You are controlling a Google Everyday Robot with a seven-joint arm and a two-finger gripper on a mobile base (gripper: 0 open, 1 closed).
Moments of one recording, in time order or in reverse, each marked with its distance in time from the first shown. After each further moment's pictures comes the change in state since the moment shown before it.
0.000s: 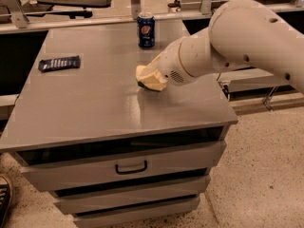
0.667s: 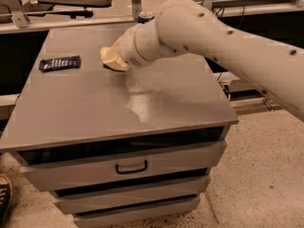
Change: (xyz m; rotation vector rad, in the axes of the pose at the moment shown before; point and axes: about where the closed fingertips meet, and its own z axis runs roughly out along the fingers) arm -0.076 -0.029 0.086 0.026 -0.115 -0.200
